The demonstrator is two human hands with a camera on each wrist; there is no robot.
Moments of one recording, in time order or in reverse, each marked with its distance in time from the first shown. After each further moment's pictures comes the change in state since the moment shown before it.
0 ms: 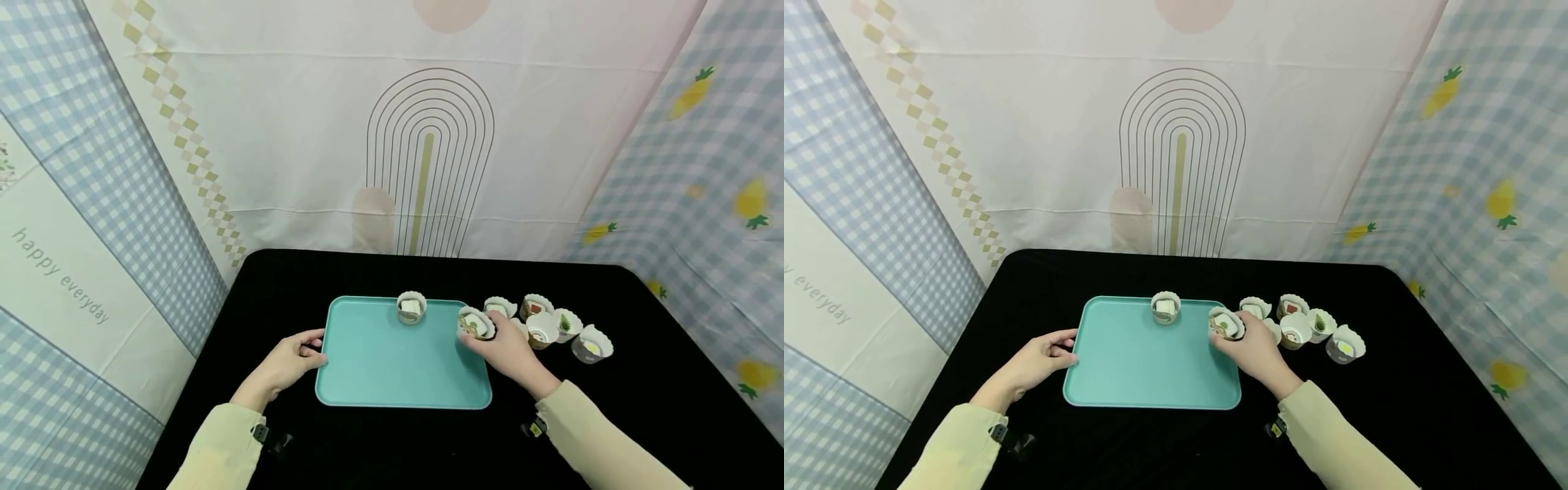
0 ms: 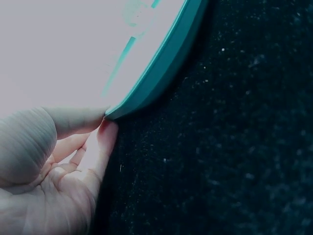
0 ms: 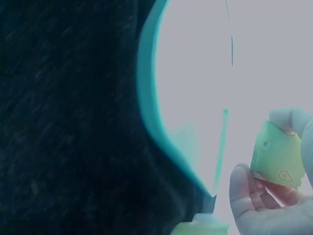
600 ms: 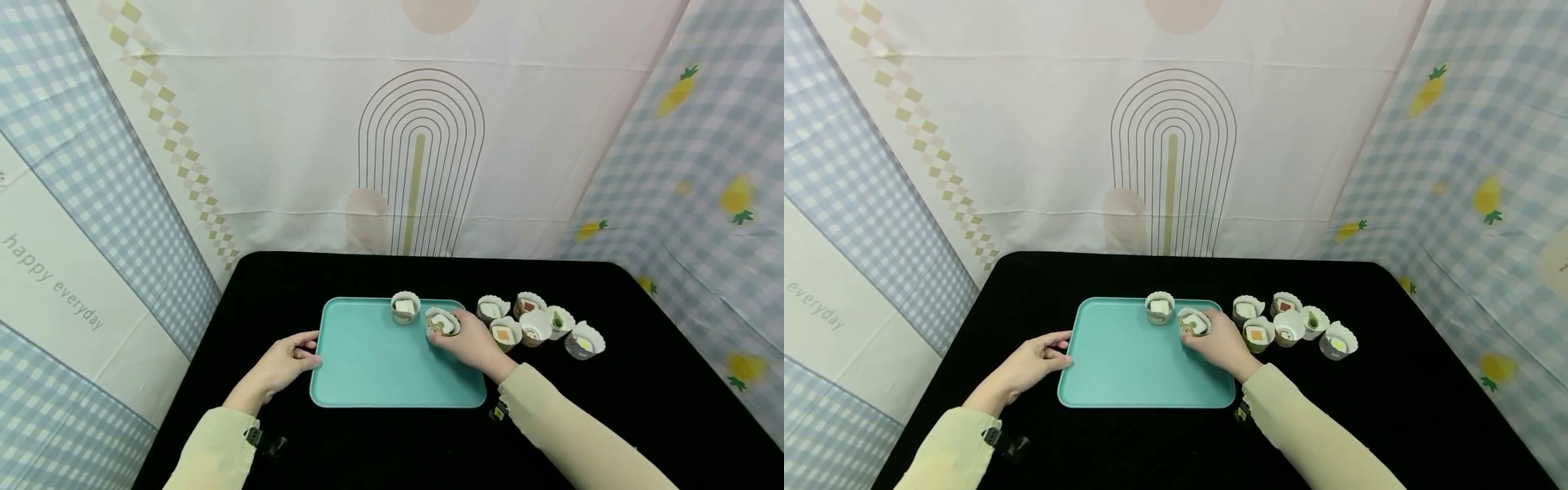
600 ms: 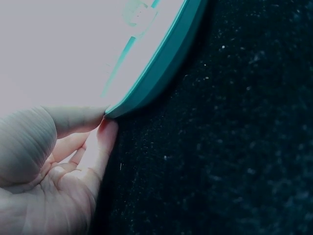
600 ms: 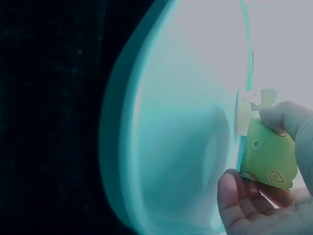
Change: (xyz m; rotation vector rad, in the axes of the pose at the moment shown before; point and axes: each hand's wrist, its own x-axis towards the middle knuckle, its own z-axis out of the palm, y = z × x) left_hand 0.002 -0.001 0.000 -0.010 -0.005 -0.010; right_hand 0.024 -0.018 0.034 -0.029 -0.070 0.012
